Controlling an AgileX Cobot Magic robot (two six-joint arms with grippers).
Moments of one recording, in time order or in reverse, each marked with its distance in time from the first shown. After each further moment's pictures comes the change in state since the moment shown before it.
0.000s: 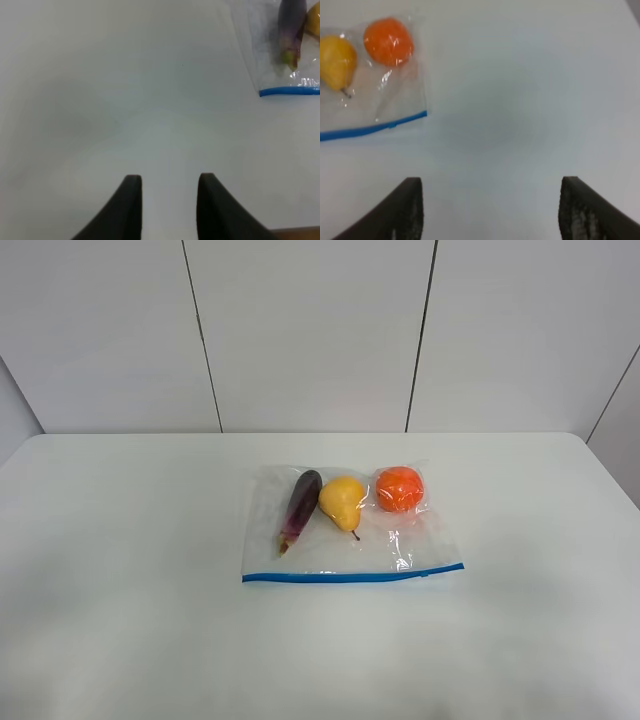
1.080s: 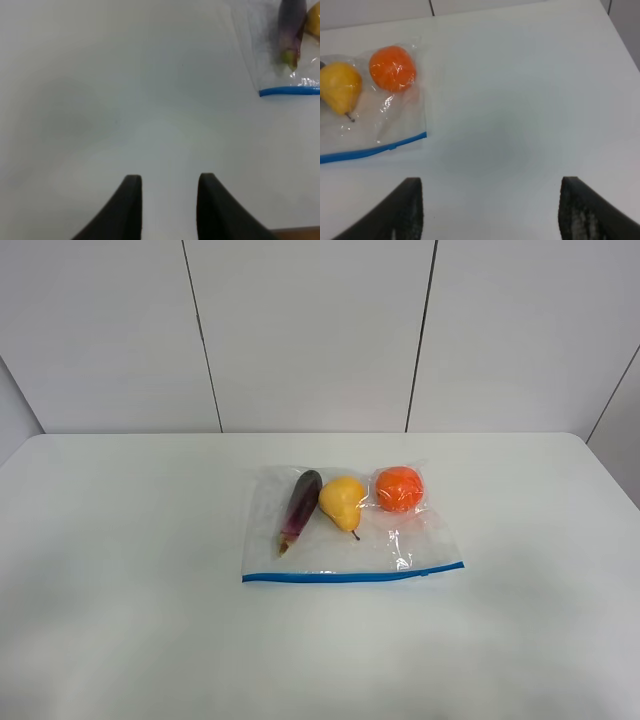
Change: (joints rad) left arm 0.000 0.000 0.000 0.000 0.000 0.000; right arm 0.000 -0.165 0.030 -0.019 -0.005 0.000
